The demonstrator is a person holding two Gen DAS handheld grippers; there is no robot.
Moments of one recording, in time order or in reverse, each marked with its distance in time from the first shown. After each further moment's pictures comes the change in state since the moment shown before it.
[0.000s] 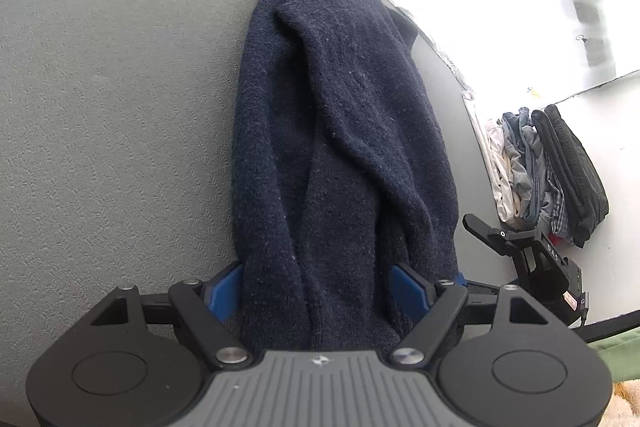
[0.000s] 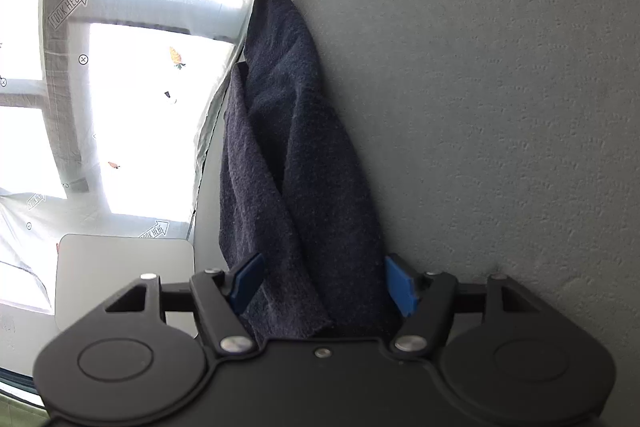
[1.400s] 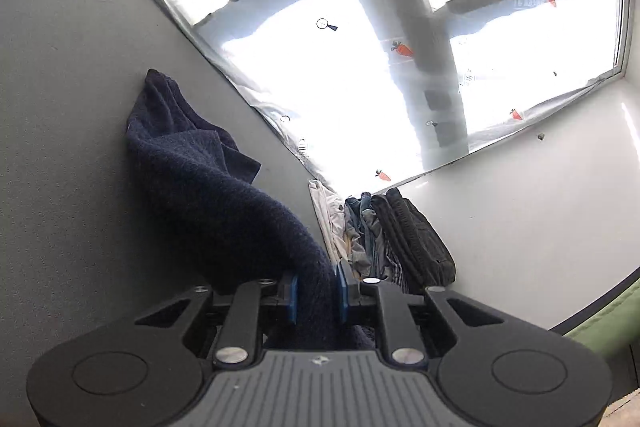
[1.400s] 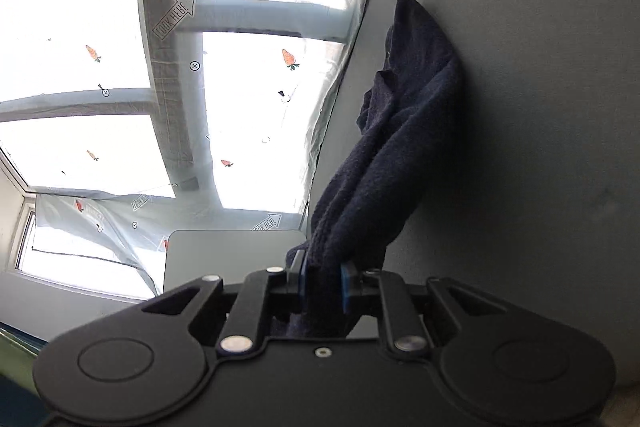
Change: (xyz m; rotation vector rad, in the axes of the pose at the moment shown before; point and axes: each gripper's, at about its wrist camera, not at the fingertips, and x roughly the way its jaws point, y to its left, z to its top) left arm -0.104 -0.048 0.017 -0.002 -0.242 -0.396; right arm -0.063 0.062 -0.030 0.074 0.002 0.296
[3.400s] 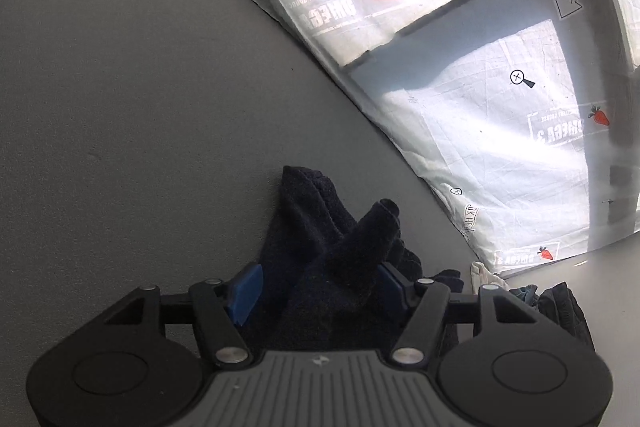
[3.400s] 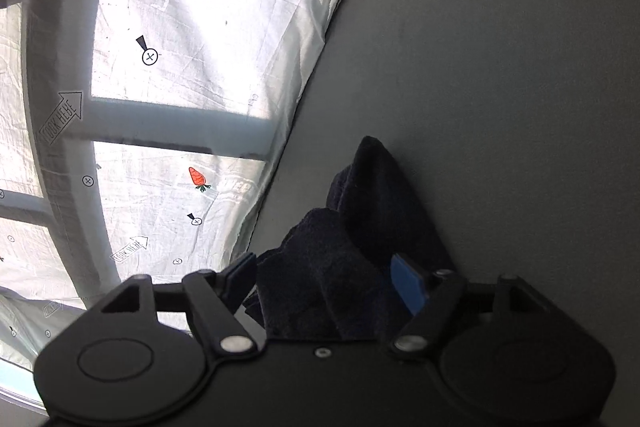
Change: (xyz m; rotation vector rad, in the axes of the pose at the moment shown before) left arm 0.153 0.102 0.155 -0.028 -0.004 0.444; right arm 0.126 0.002 0.160 -0.100 -0.194 -0.354
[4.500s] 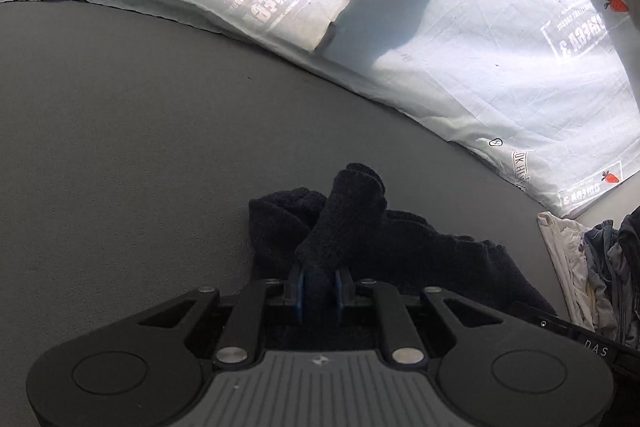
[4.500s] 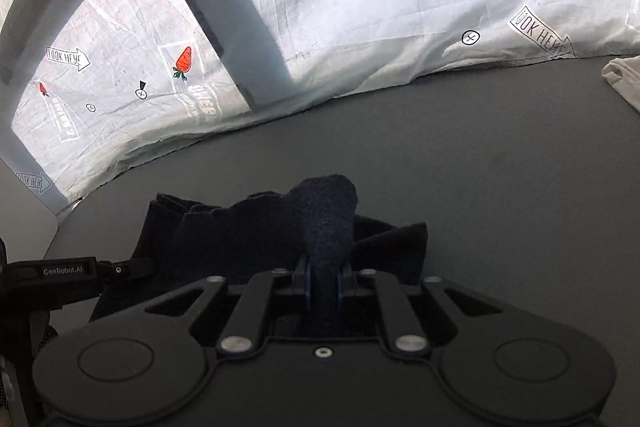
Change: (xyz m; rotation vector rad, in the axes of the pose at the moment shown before) left arm 0.075 -0.046 0.004 0.247 0.027 0.205; right arm 0.069 0.071 0.000 -0.725 0.010 -0.346
